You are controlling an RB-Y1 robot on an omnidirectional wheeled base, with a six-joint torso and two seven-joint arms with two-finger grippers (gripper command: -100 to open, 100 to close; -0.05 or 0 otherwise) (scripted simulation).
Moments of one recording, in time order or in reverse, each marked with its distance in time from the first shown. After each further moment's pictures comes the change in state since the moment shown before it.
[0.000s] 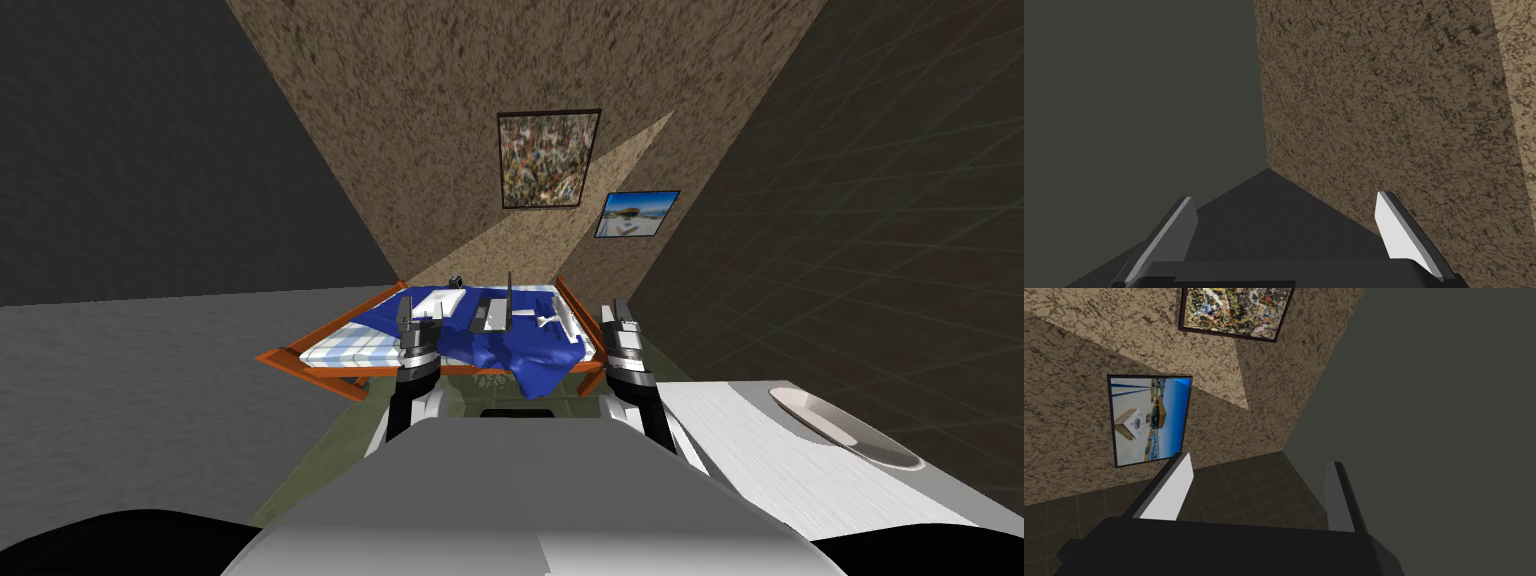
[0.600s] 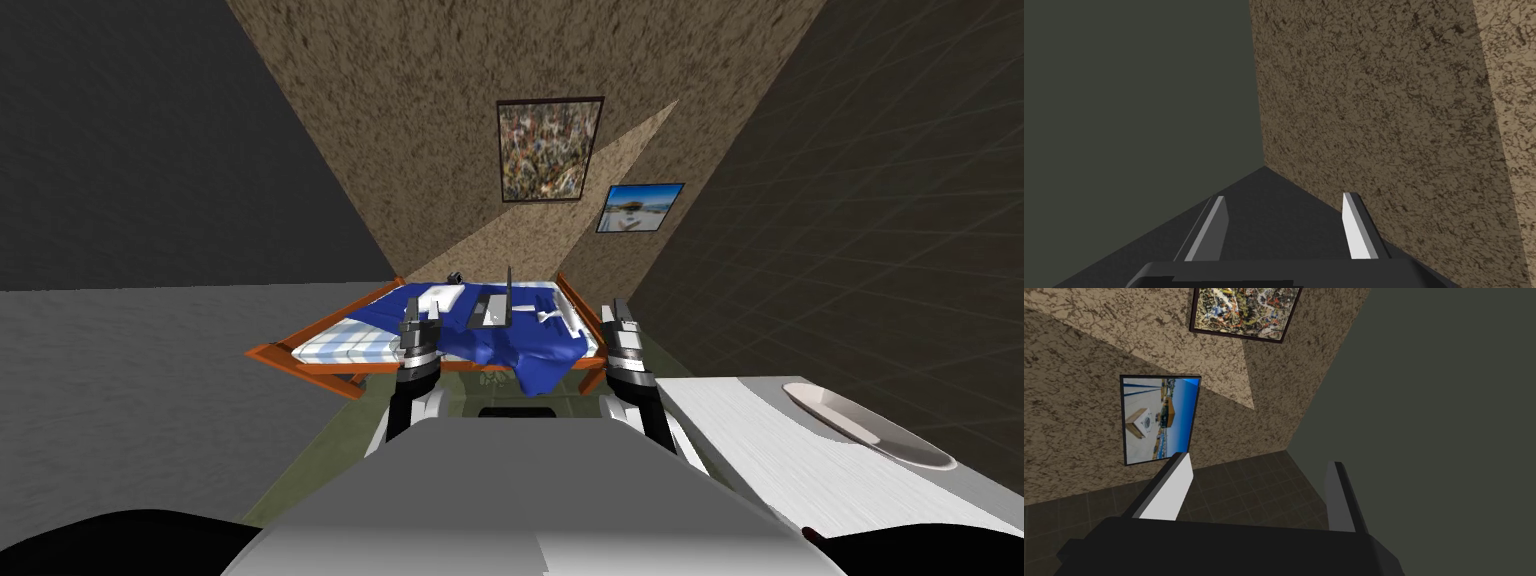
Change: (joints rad) left arm 0.000 0.000 0.000 0.000 0.000 0.000 0.000; right arm 0.000 0.000 0.000 0.000 0.000 0.000 0.000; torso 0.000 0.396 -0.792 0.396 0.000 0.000
